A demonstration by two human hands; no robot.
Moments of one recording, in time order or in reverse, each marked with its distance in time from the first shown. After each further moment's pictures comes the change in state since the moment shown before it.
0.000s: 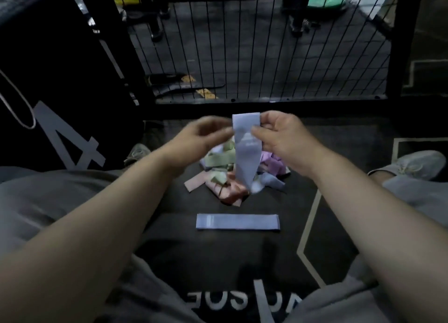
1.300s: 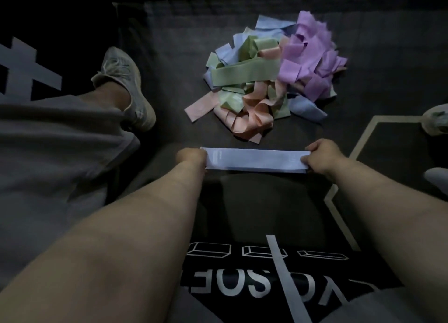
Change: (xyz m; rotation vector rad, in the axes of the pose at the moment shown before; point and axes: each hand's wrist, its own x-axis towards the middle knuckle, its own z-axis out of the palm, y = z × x) left_hand 0.006 -0.303 0.045 -0.169 0.678 -1.299; right_hand 0.022 0.292 -0.027 -0.621 0.110 0.941
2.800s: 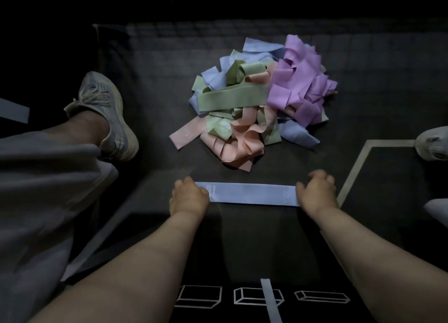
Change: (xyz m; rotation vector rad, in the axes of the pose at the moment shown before) left_hand 0.000 -0.017 0.020 0.871 0.077 0.423; right_hand 0.023 0.020 0.025 -0.114 0.222 0.017
